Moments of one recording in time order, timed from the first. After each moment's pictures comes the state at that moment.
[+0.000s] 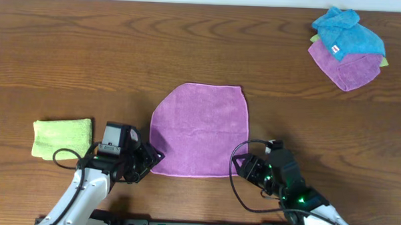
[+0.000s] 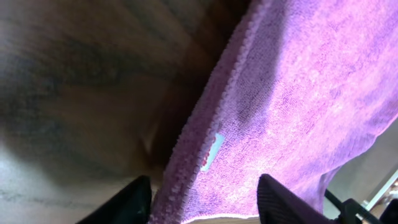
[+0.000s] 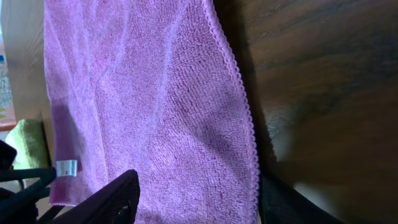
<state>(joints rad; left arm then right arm) -0.17 1.15 0.38 -0.45 0.47 -0.91 0.49 0.99 0.13 0.03 -0.23 1.03</state>
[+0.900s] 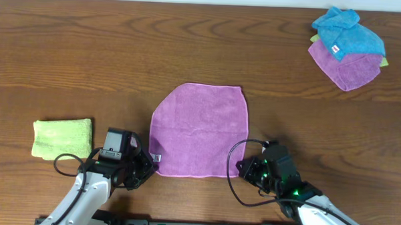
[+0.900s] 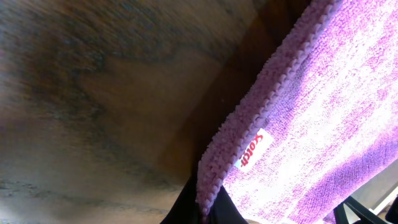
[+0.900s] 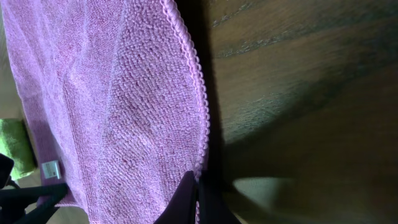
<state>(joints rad) -0.18 1.15 0.32 -0.42 0.46 -0.93 0.49 1.14 0.14 0.08 -0.27 1.04</state>
